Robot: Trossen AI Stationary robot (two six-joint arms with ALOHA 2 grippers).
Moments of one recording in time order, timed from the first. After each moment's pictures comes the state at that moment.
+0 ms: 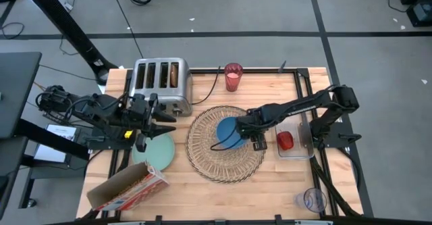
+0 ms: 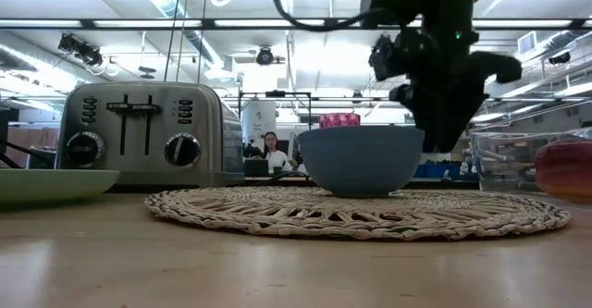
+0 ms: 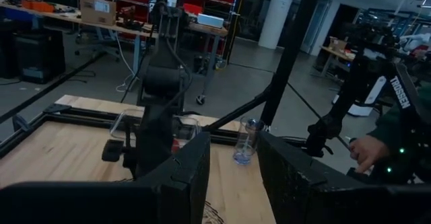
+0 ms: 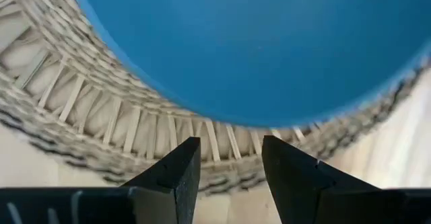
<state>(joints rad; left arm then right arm) -0.36 0.88 1.07 -0.22 -0.28 -0.25 0.06 1.64 1.09 -0.88 0.07 -0.05</state>
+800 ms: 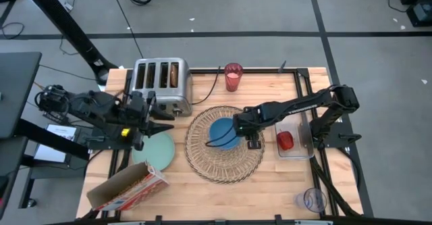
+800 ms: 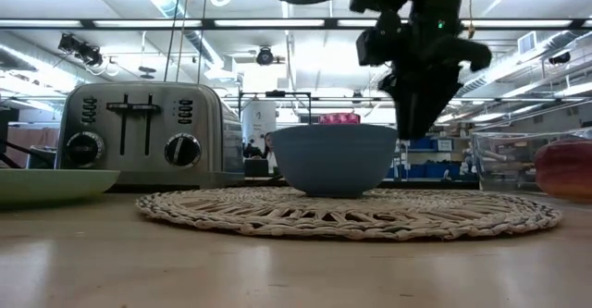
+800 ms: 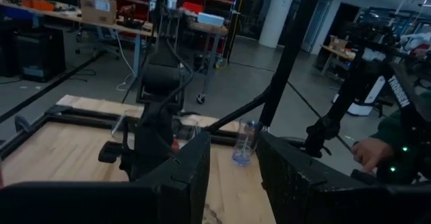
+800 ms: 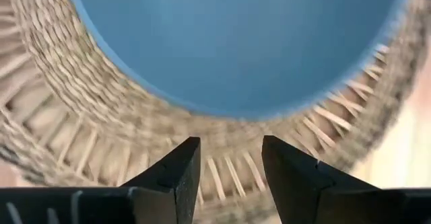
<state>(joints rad) -0.36 0.91 1.16 -0.30 -0.28 -0.26 0.06 1.63 1.15 -0.86 0.09 0.01</state>
